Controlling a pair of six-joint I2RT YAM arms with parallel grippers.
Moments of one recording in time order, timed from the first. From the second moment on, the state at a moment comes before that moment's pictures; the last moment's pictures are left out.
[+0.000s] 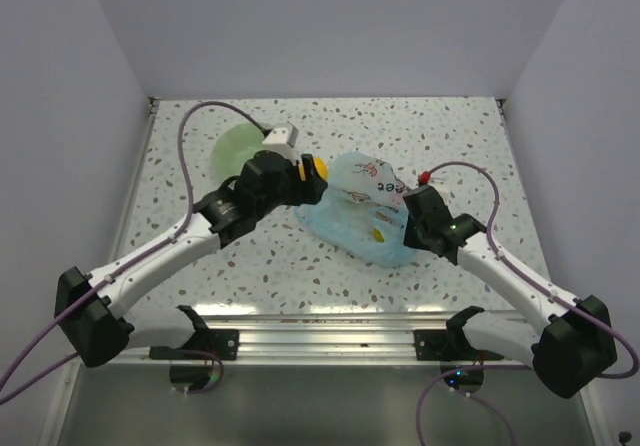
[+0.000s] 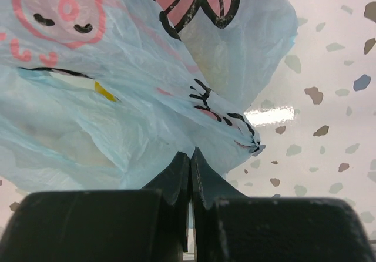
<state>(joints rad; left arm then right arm) -0.83 1.28 1.08 -0.27 -0.21 -0.58 0.52 1.10 0.74 -0.65 0.32 0.62</state>
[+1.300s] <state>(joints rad) -0.32 1.72 1.27 -0.28 -0.16 -0.43 0.52 1.00 0.80 -0.63 0.23 0.43</state>
